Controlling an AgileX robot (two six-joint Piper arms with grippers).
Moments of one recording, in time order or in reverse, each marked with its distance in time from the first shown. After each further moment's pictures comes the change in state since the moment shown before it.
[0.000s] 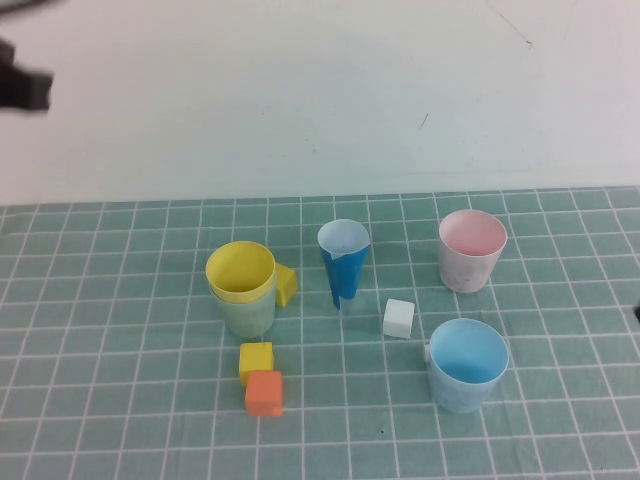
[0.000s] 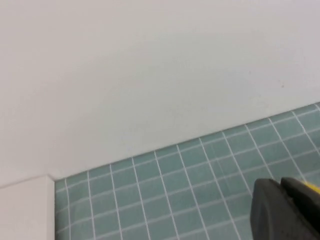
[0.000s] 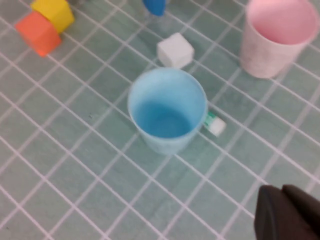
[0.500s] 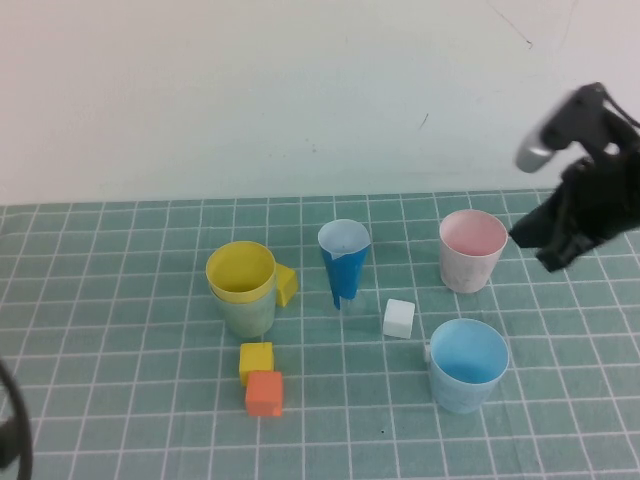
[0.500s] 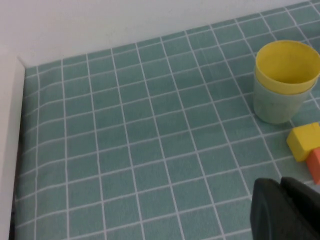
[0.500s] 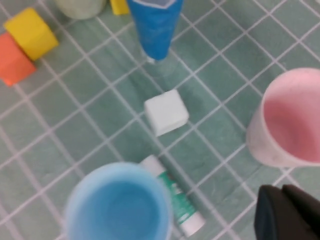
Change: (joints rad) right arm 0.171 0.571 -0.461 -0.049 -0.038 -0.016; left arm 0.000 -0.516 0.748 0.016 -0.153 -0.110
